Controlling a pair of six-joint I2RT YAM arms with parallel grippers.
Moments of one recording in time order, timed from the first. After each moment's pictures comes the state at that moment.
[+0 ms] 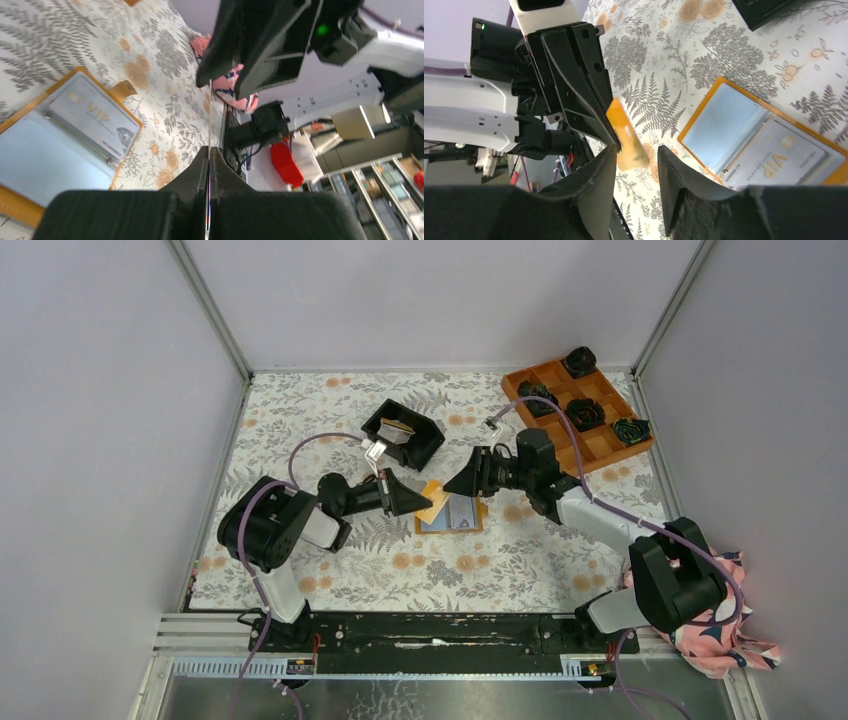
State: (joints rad) left arm -0.37 1.79 0.44 1.50 0.96 -1.09; right arm 0.47 1.44 0.80 0.21 -0.71 0.60
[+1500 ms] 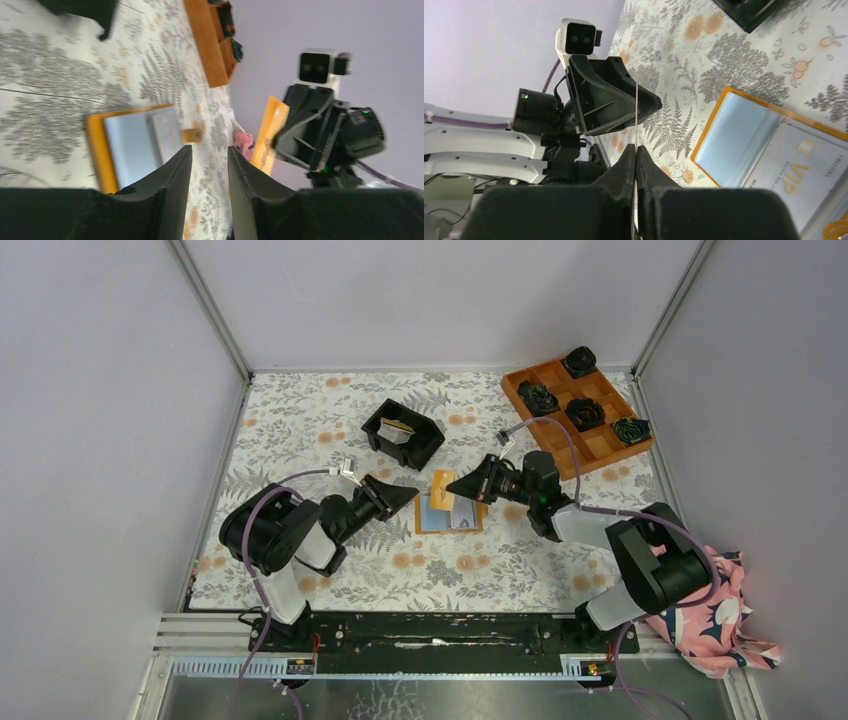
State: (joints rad) left arm -0.46 1.78 0.25 1.52 0.31 -1.24; right arm 0.46 1.54 0.53 0.83 -0.64 0.96
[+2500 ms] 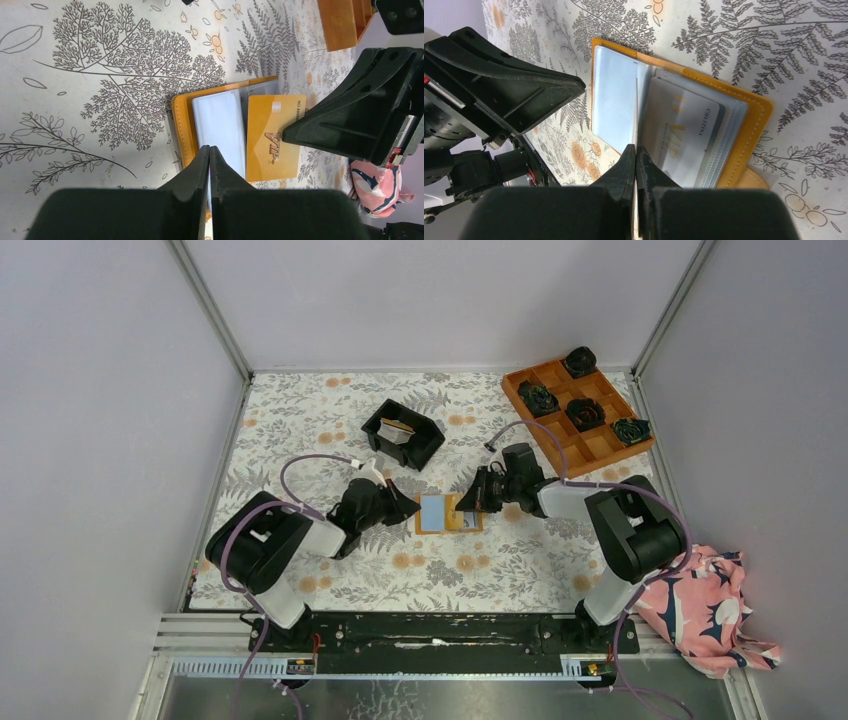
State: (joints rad) left arm -0.52 1.66 0.42 0.80 0.18 -0.85; right arm 0.44 1.70 0.75 0.19 -0.56 0.64
